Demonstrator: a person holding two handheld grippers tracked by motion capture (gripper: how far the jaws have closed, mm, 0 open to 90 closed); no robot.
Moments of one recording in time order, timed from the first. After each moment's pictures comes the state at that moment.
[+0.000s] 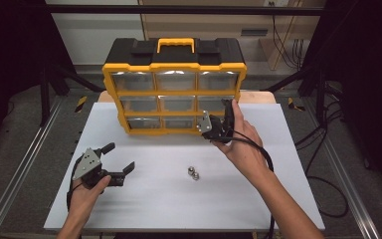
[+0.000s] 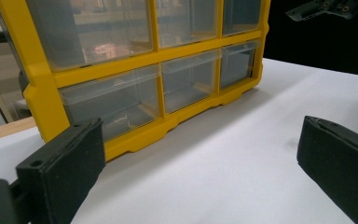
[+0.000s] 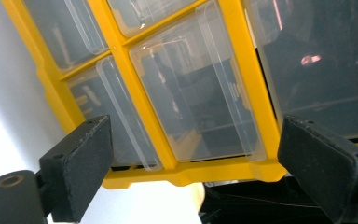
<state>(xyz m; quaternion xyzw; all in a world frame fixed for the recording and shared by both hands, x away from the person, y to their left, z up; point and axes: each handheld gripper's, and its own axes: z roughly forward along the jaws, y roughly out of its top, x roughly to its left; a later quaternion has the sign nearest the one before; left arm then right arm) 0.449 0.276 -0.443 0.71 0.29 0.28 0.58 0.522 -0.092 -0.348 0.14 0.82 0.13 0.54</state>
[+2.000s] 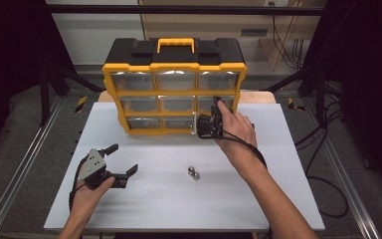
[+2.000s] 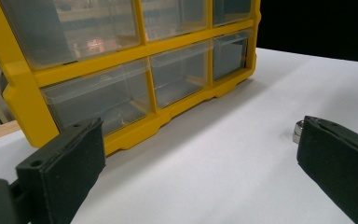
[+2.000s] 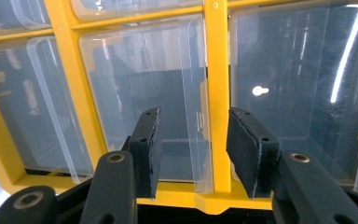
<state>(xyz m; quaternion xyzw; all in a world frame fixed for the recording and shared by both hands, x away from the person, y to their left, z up) 0.450 0.269 -0.445 0.73 0.27 0.28 0.56 0.545 -0.074 -0.360 0.05 0.77 0.03 0.64</state>
